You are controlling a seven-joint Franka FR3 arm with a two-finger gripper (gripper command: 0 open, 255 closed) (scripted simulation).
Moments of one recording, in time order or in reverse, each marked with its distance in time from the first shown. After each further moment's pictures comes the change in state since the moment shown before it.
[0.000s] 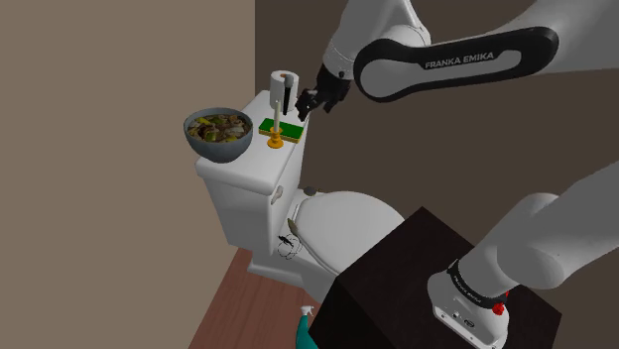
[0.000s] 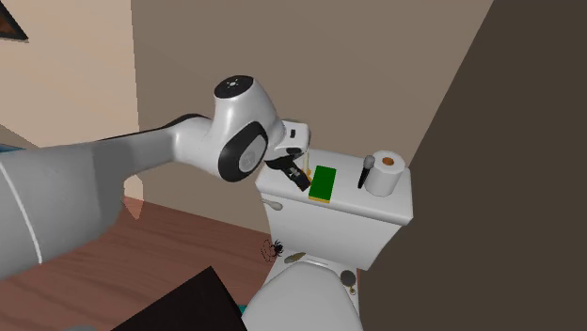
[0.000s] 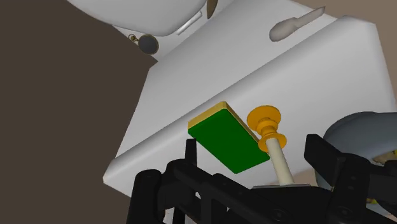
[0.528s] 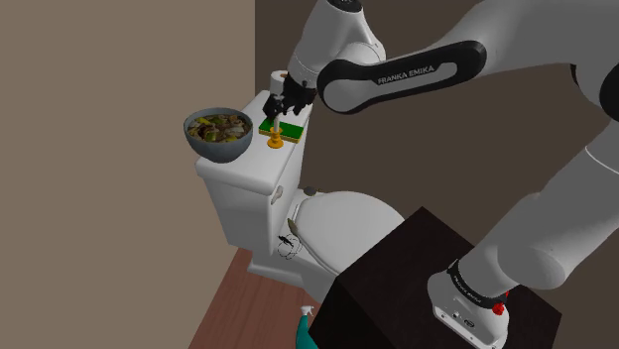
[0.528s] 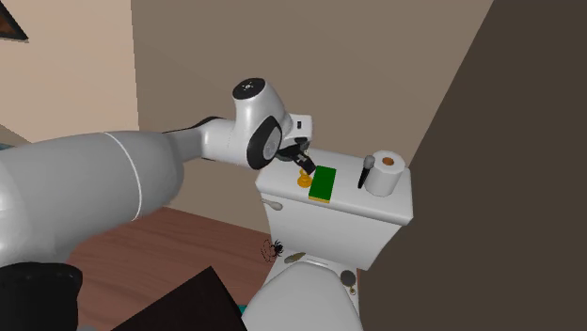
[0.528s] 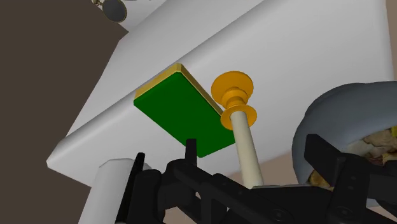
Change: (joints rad) arm 0.015 0.237 0.043 0.158 -0.109 0.131 0.096
